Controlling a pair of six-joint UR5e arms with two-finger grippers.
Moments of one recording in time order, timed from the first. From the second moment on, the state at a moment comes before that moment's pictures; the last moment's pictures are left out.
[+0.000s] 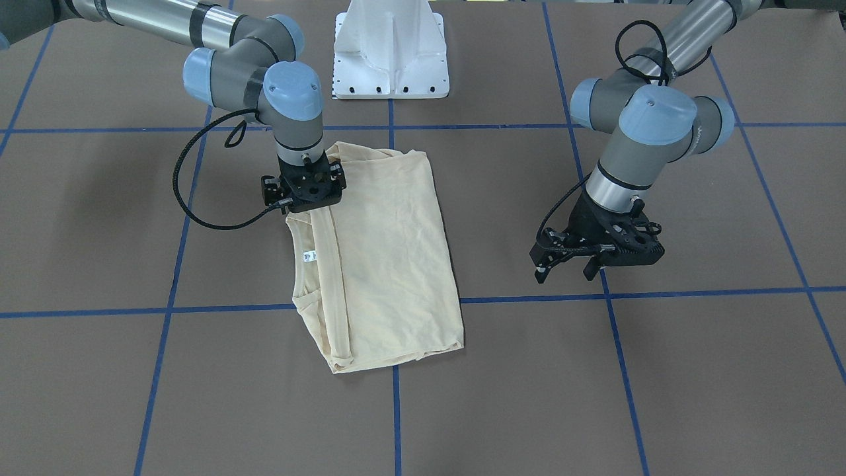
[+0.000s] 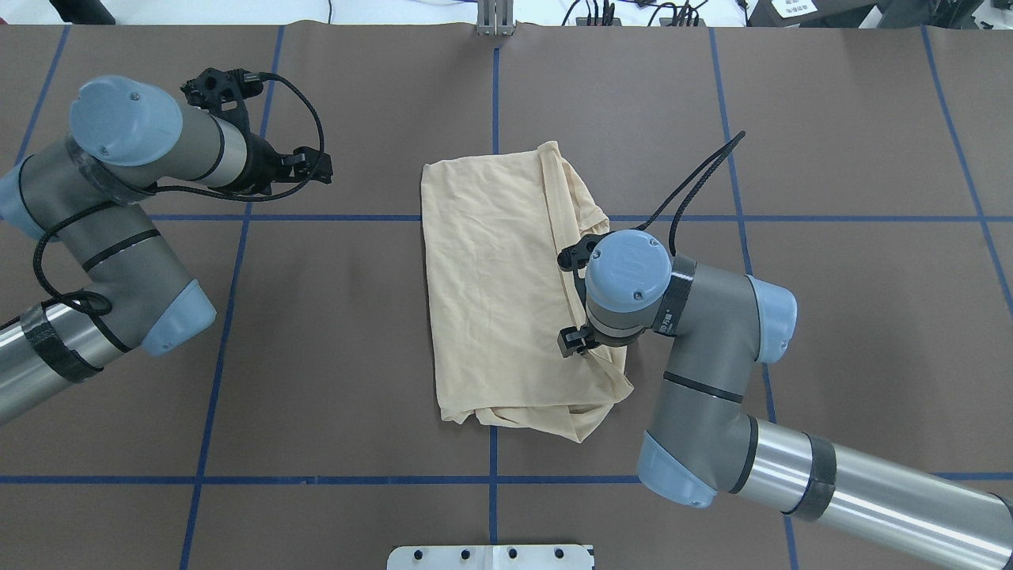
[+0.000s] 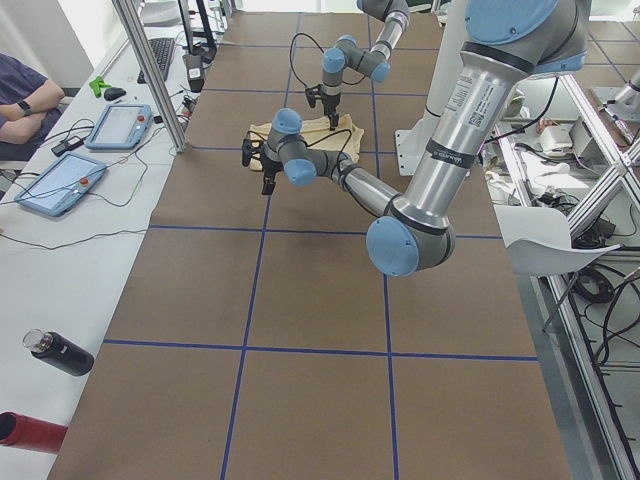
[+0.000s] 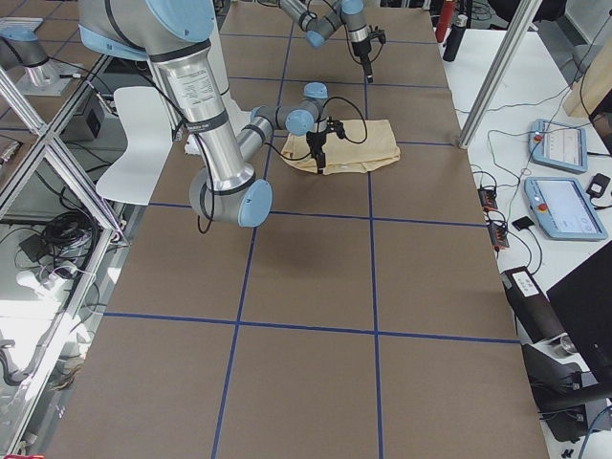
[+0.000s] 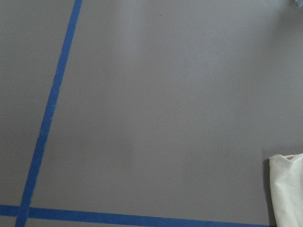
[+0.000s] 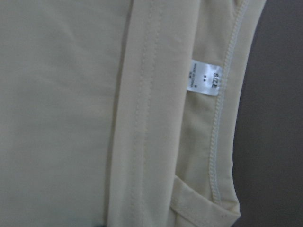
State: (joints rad) left arm -0.80 -2.02 -1.58 -2.10 -1.87 -1.22; right arm 0.46 -1.03 1.67 -1.60 1.80 0.89
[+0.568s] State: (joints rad) left arm -0.80 -2.02 -1.58 -2.10 -1.87 -1.22; right arm 0.52 -1.06 1.69 -1.63 1.80 0.81
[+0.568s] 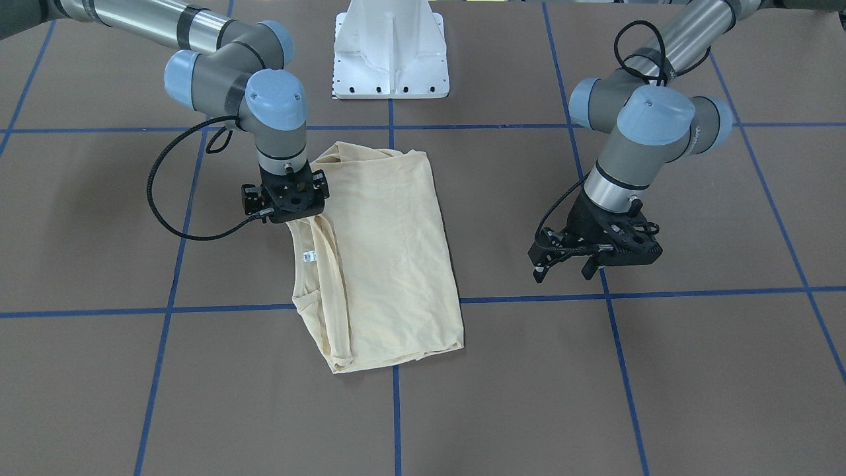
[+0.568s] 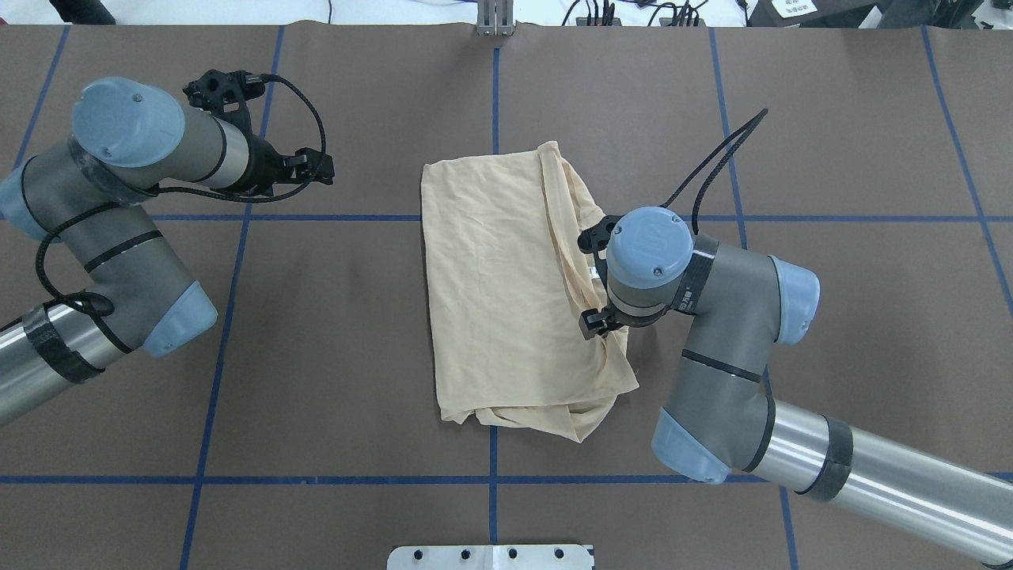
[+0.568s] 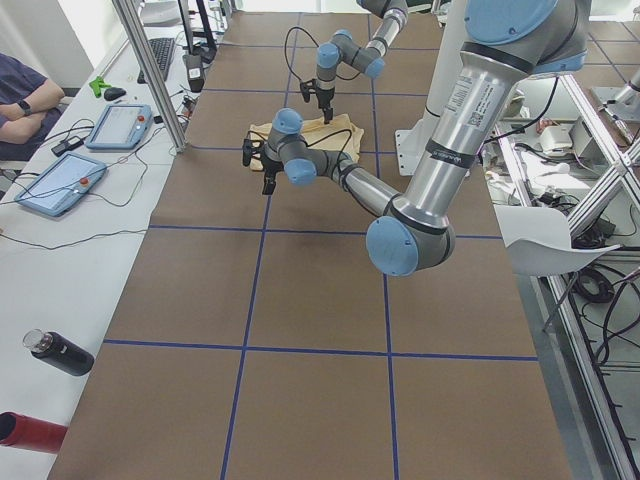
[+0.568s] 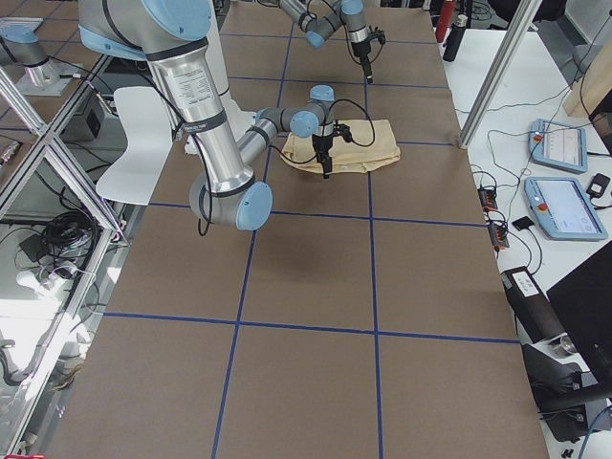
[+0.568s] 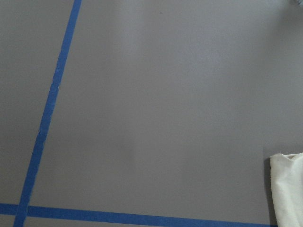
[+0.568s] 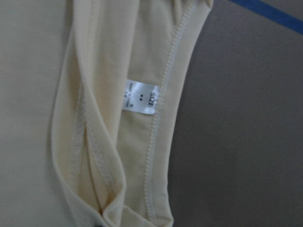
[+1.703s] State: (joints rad) left arm -0.79 -2.02 -1.57 -2.10 -1.87 -1.22; right arm 0.60 -1.01 1.66 -1.50 1.81 0.72
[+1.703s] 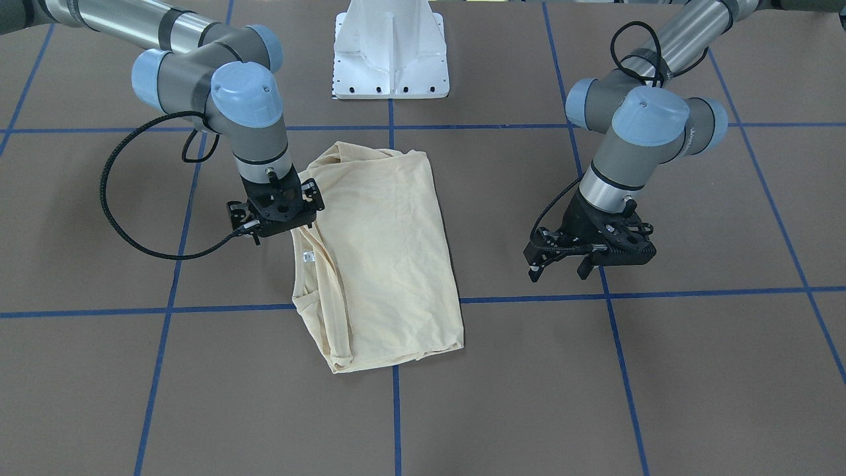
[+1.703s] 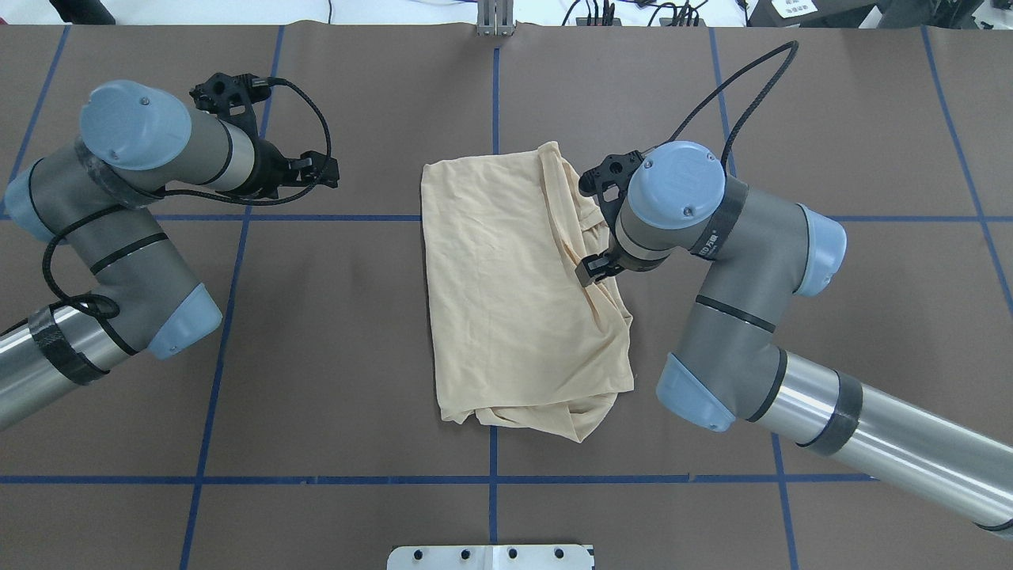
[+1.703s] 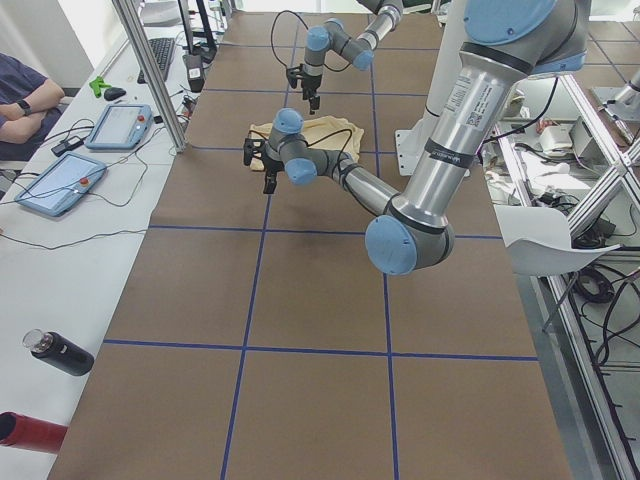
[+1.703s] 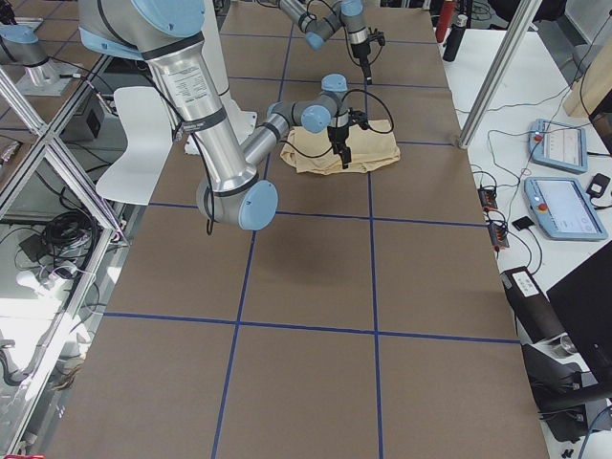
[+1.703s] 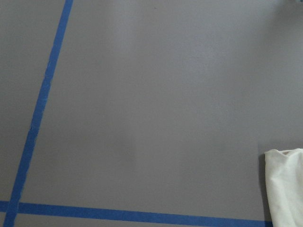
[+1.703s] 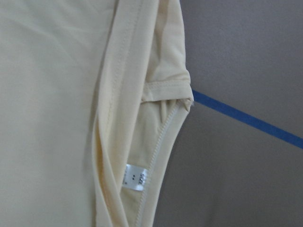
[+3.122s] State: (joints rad) left arm -0.79 -2.02 -1.55 -2.11 -1.87 -1.22; right arm 0.60 -0.93 1.47 -1.32 1.86 0.73
